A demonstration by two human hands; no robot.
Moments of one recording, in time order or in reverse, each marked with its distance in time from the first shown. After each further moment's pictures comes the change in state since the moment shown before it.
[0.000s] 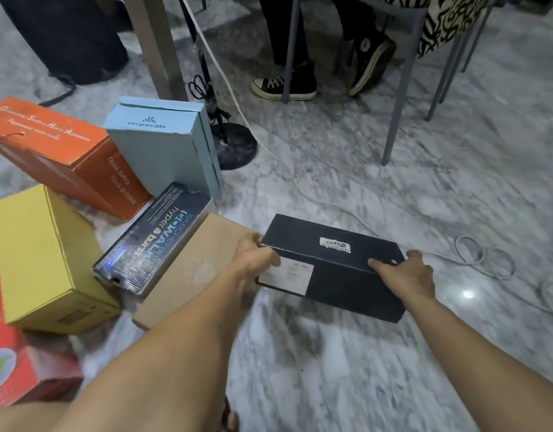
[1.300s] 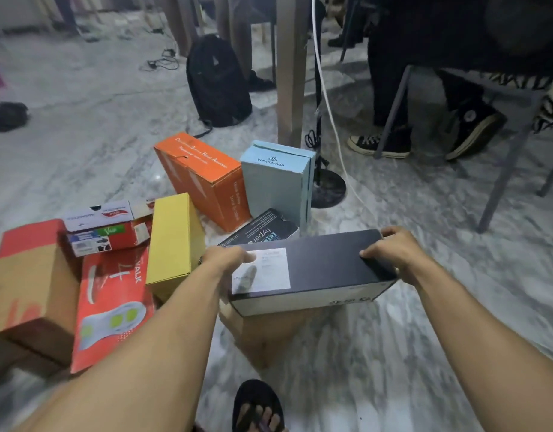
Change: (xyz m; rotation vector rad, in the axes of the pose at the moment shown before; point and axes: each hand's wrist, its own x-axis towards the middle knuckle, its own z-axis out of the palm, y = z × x) left_hand -0.089 -0.004 -0.181 -0.230 0.433 -0.182; right_hand -0.096 -0.183 0.029 0.202 -0.448 -0.453
